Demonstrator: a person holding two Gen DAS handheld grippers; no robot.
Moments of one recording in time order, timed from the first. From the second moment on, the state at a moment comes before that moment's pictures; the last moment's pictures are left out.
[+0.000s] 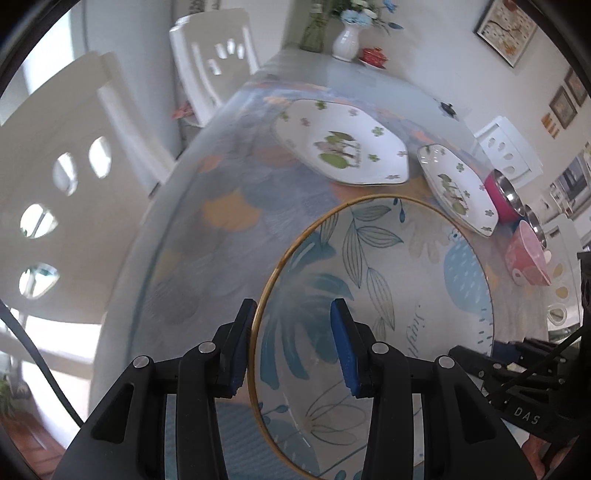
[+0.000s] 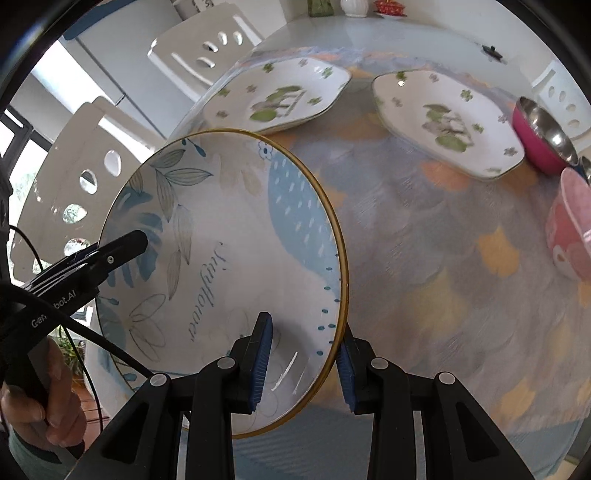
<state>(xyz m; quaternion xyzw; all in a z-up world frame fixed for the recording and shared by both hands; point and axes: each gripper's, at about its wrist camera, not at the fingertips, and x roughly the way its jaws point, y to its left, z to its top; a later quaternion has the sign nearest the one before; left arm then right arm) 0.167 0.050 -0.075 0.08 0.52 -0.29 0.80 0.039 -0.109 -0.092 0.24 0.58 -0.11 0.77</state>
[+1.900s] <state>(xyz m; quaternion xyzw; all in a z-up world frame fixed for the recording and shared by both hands) -0.027 0.103 0.067 0.05 0.38 -0.28 0.88 -0.181 -0.104 0.025 0.29 0.41 -0.17 0.85</state>
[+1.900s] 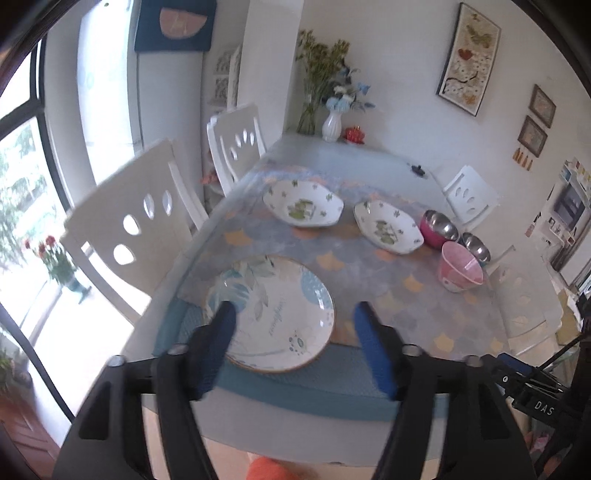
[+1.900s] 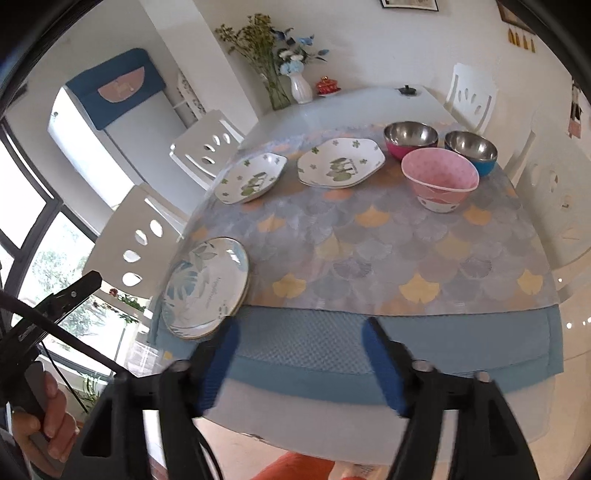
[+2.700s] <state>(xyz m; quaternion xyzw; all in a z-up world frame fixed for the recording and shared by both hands) 0.222 0.044 0.080 0.10 0.37 -0.28 0.88 0.012 -0.154 -0.012 0.32 0.42 -0.20 0.83</state>
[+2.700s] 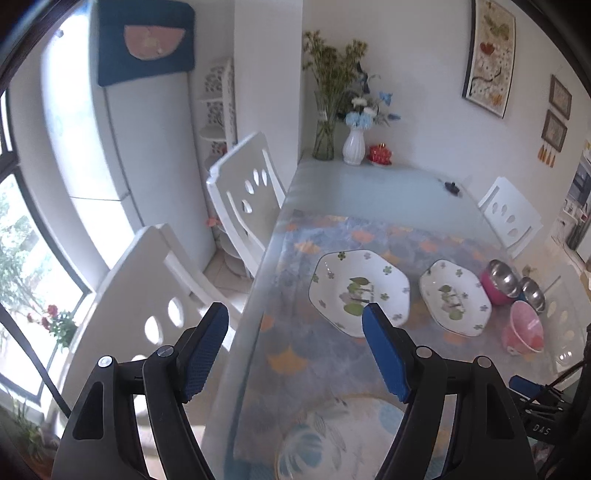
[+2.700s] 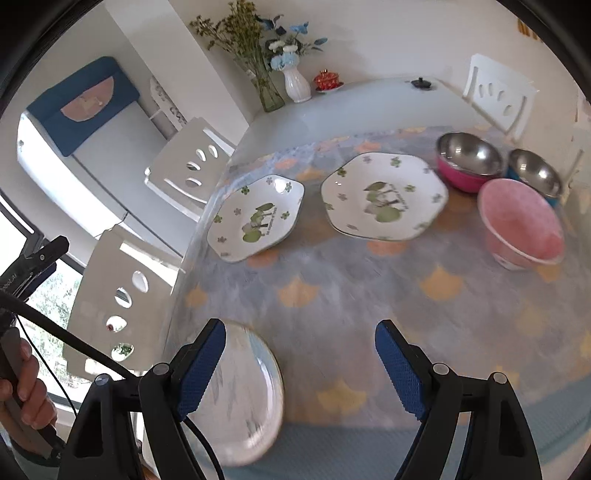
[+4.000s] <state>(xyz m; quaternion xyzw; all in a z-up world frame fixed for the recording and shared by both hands) 0.385 -0.106 -0.132 0.07 0.55 -0.42 0.72 0.235 -0.222 -0.151 0.28 0.51 -0.19 0.79</state>
